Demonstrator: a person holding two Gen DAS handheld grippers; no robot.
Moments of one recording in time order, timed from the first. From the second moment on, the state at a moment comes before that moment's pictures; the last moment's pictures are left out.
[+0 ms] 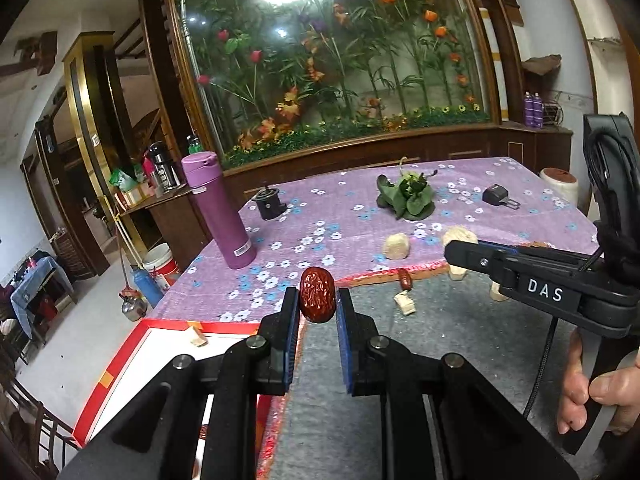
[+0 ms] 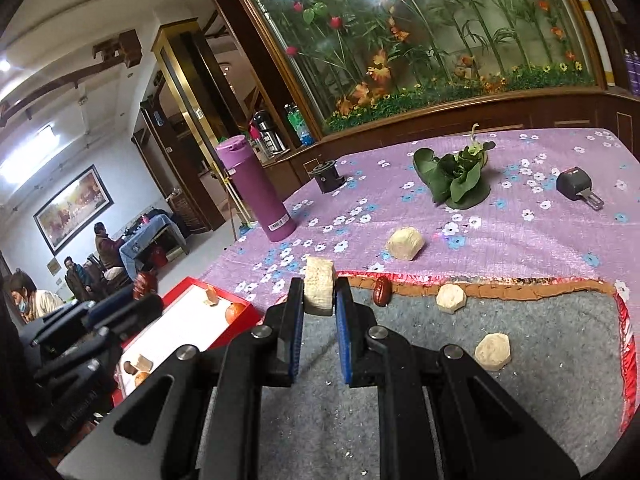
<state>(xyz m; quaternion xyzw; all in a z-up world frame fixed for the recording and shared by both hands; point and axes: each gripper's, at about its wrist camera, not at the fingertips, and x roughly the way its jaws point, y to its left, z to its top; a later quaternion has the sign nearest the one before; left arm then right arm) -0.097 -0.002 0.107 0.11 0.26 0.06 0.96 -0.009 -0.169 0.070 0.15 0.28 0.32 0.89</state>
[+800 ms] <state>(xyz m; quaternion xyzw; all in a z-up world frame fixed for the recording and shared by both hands) -0.122 0.084 0.094 0.06 0.28 0.12 0.95 -0.063 -0.081 0.079 0.09 0.28 0.36 0.89</state>
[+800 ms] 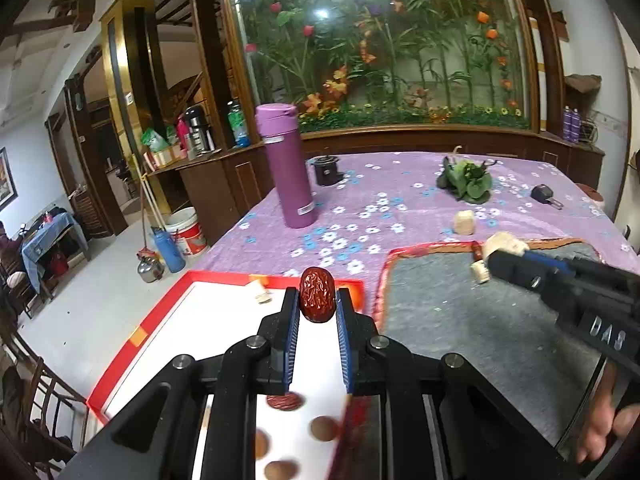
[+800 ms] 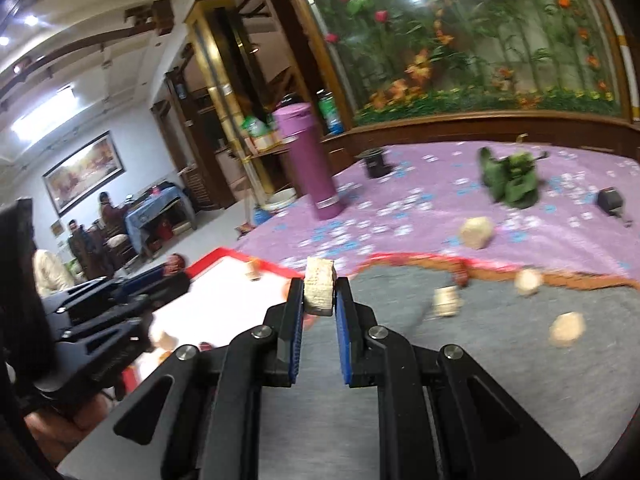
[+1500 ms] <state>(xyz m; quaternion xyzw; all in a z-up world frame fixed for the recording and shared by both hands) -0.140 0.171 0.071 0.02 0.30 0.18 0.94 -0.086 0.054 0.052 0.04 0.34 0.43 0.83</state>
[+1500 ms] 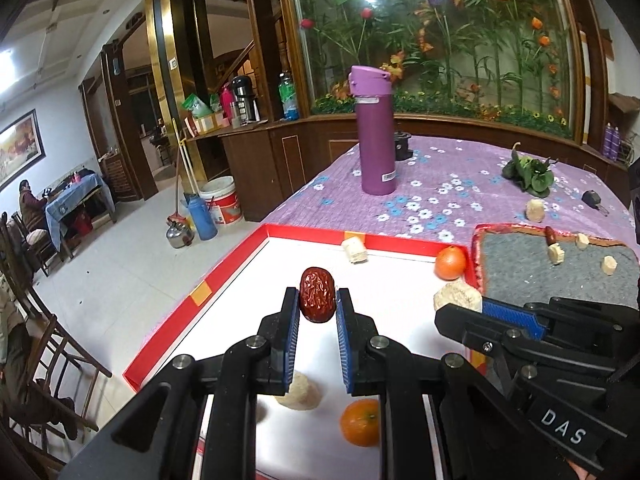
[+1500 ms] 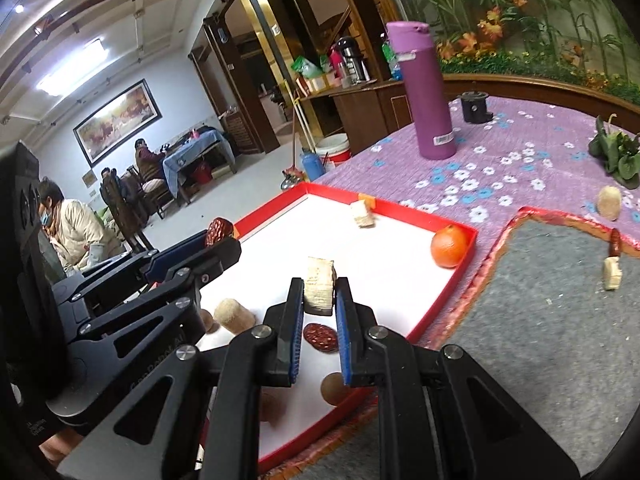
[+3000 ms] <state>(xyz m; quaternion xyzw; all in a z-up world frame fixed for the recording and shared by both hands) -0.107 0.076 0.069 0.11 0.34 0.06 0.93 -0.037 -0.167 0.048 0.12 0.38 0.22 0.89</state>
